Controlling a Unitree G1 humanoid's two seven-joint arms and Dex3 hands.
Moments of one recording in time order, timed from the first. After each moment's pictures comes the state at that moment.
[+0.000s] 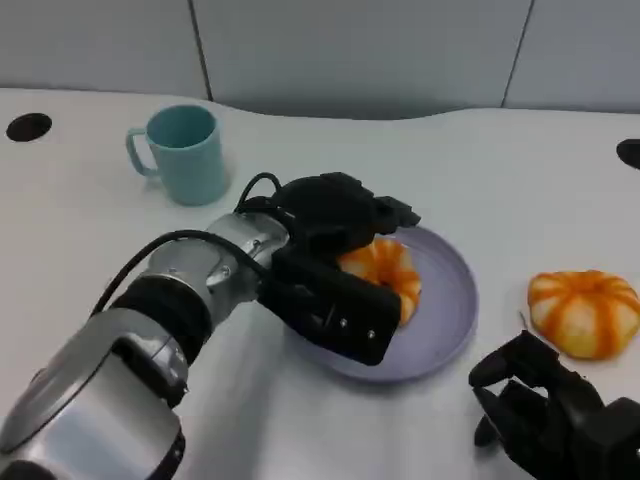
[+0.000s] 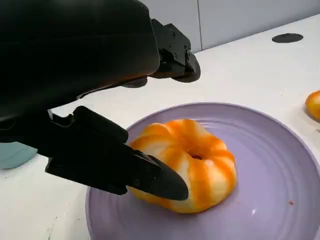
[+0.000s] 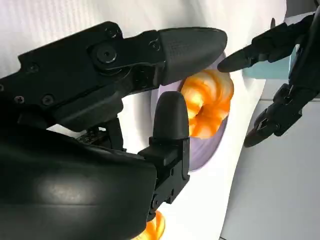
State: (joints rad) left arm -1.01 0.07 -0.68 1.17 0.81 -0.47 0.02; right arm 0.17 0.00 0.08 0.09 -0.05 -0.13 0.08
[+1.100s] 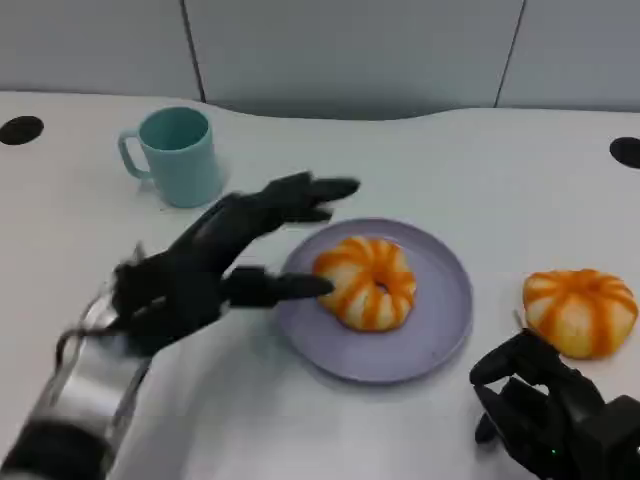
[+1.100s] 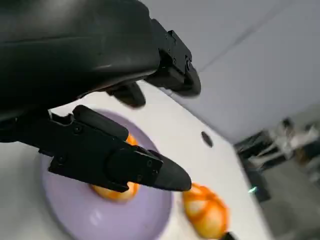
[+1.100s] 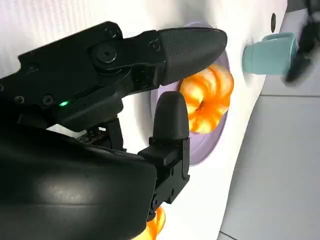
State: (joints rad) left arm -0.43 0.19 -0.20 0.64 -0.11 -0.56 -0.40; right arm 0.17 0.00 0.08 0.09 -0.05 -0.13 0.08
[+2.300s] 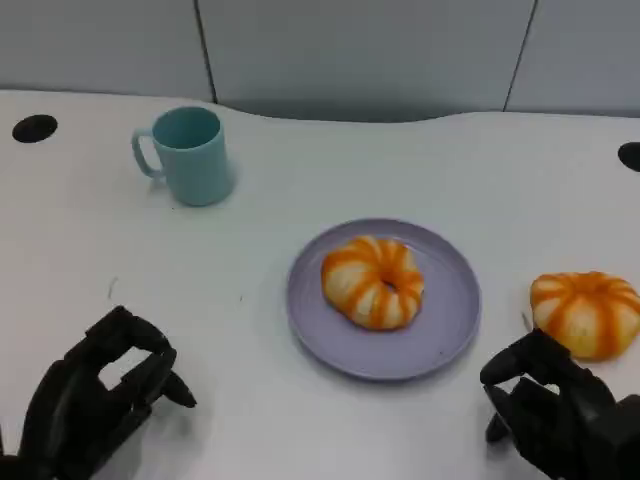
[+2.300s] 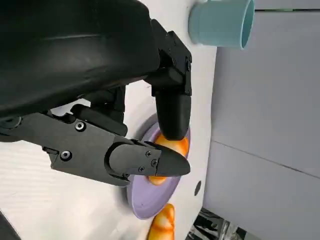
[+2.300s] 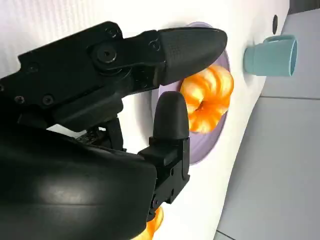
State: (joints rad) left arm 0.01 0.12 0.15 0.33 -0.43 -0.09 -0.51; right arm 0.17 -0.02 0.06 0.09 -0.05 -0.12 0.09
